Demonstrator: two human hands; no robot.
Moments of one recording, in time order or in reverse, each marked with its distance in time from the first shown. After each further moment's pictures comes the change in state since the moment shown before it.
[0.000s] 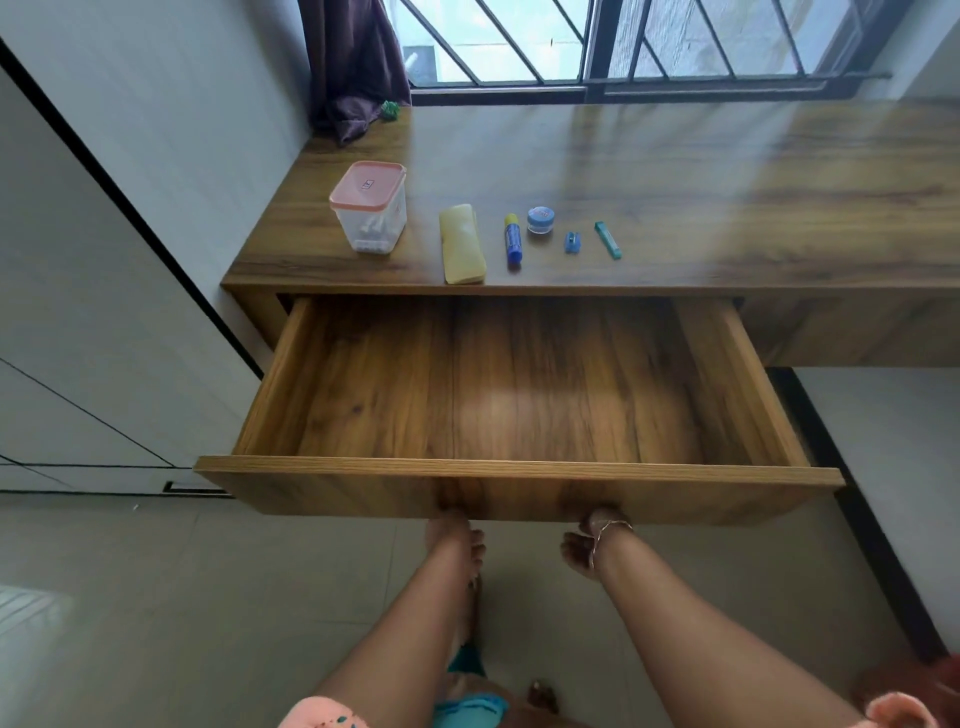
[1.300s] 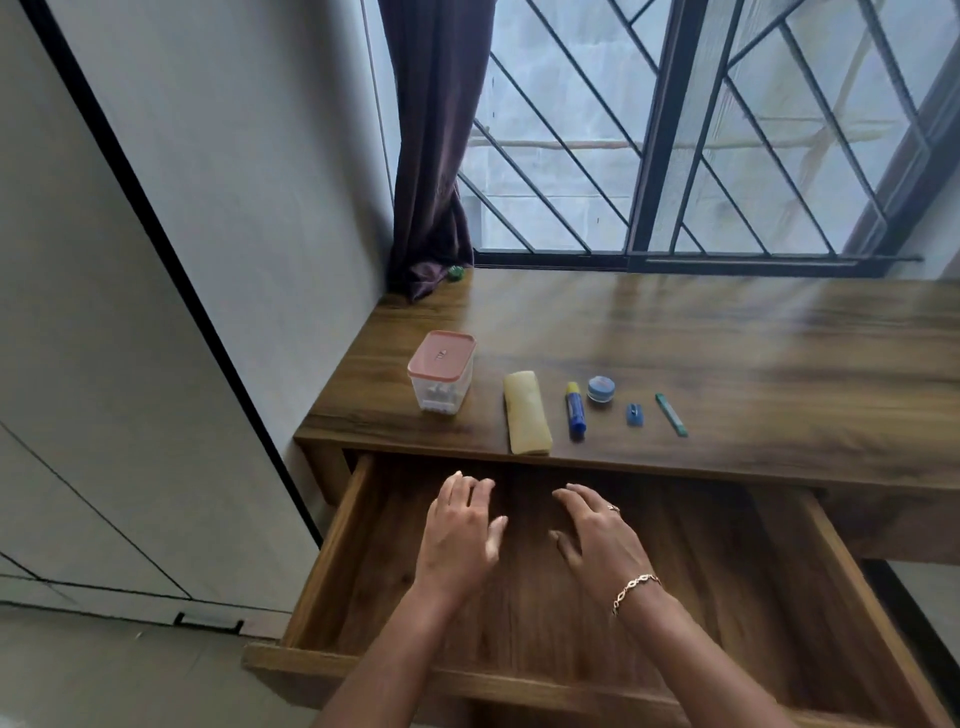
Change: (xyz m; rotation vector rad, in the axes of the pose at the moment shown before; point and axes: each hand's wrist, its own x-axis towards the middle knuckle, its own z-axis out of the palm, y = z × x) left_hand -0.019 0.183 -0.025 1.172 0.269 1.424; right_hand -0.093 -0.129 0.099 -1.256 -0.006 -1.445
